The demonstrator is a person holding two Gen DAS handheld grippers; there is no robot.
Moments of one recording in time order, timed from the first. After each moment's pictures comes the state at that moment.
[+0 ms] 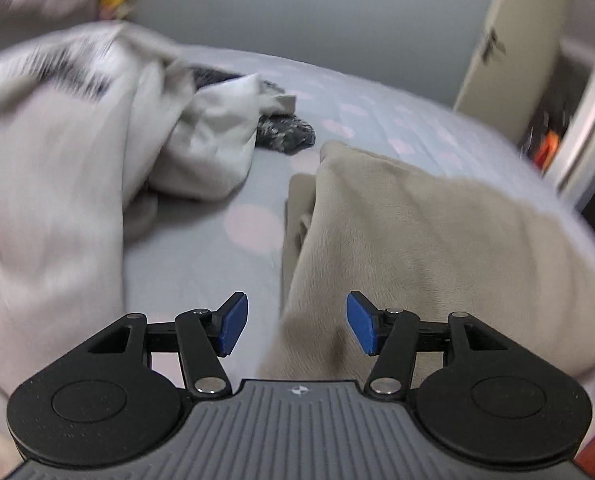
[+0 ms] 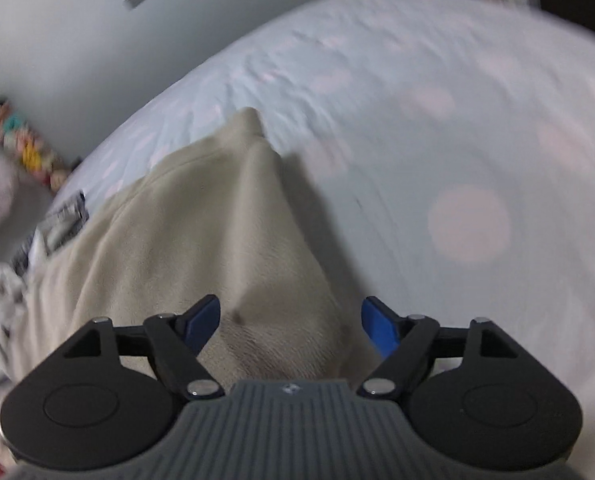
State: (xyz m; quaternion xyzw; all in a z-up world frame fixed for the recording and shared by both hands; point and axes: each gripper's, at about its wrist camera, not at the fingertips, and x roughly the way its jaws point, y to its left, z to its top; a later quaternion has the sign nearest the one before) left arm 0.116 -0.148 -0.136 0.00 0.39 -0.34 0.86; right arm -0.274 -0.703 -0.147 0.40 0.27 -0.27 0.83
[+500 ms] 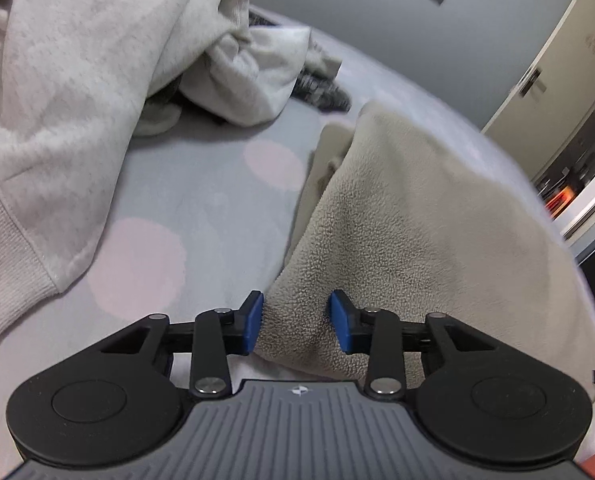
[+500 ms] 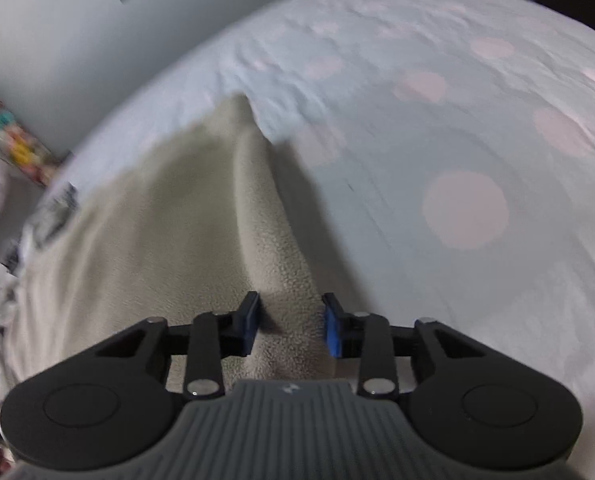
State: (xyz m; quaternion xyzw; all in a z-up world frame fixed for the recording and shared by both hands) left arm 0.117 -0.149 -0.183 -0.07 0.44 -0.29 0.85; right arm -0.249 -0.694 -0.157 0.36 0.35 -0.29 0.81
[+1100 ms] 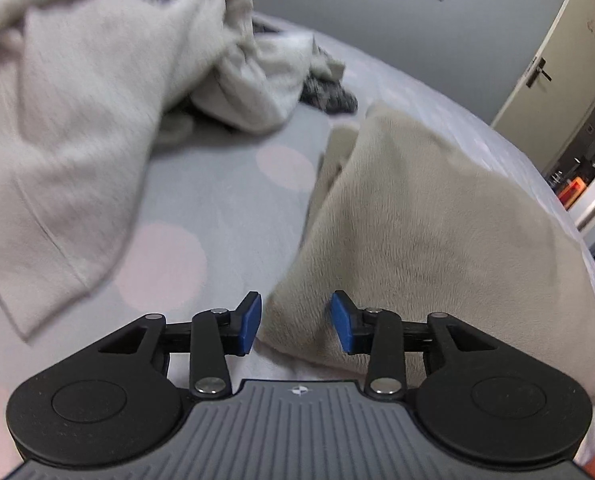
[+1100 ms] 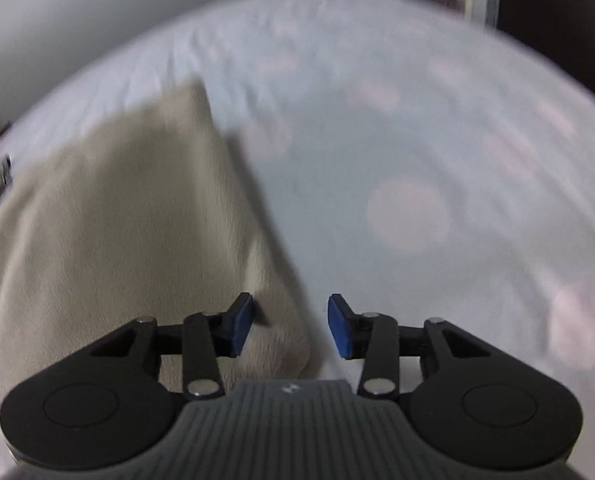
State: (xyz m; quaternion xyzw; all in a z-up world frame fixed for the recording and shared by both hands) left arm 0.101 -0.139 -0.165 -0.04 0.41 -0.27 0.87; right arm -0.262 -0.673 -0.138 0.27 0.33 -0.39 0.82
